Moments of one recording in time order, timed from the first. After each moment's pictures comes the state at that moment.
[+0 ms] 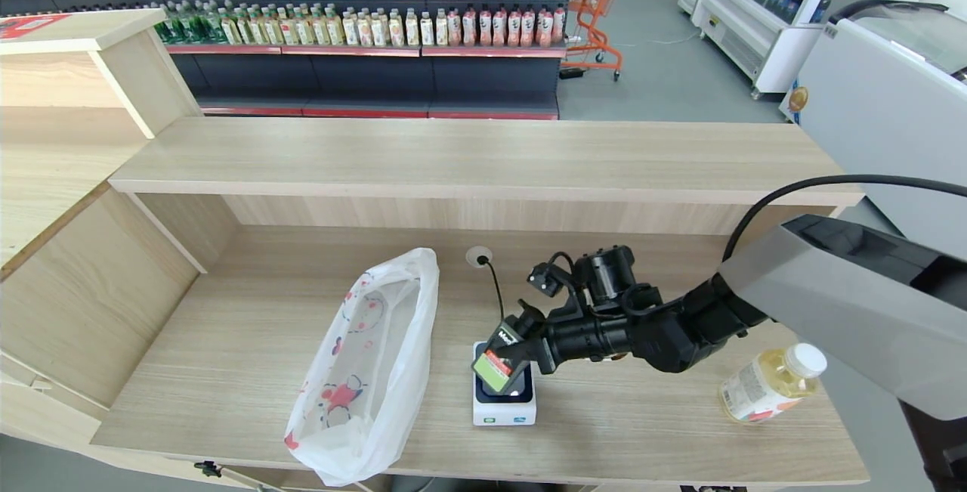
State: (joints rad) left arm 0.00 0.00 0.00 0.00 0.00 0.00; right arm 0.50 2.31 -1.21 -0.48 0.62 -0.05
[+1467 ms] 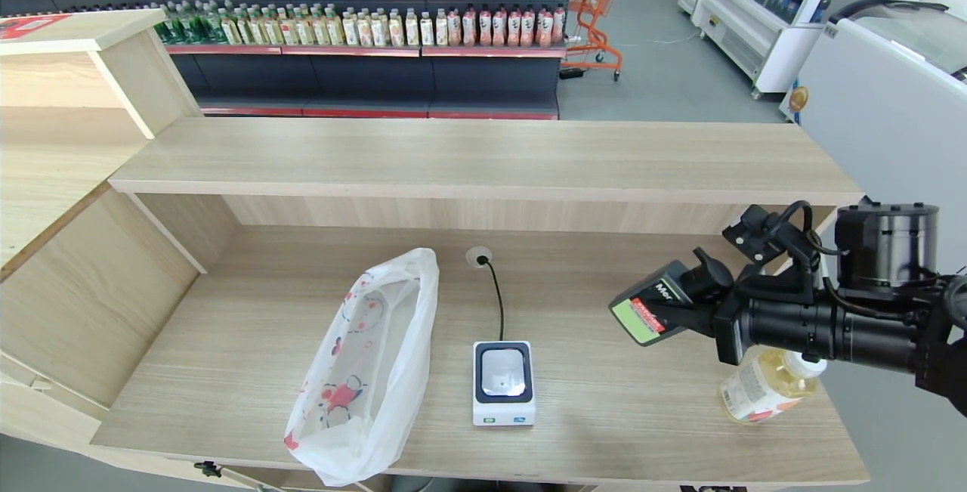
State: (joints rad) left arm 0.00 0.00 0.00 0.00 0.00 0.00; right arm 0.24 1.62 -0.62 -0.61 0.48 -0.29
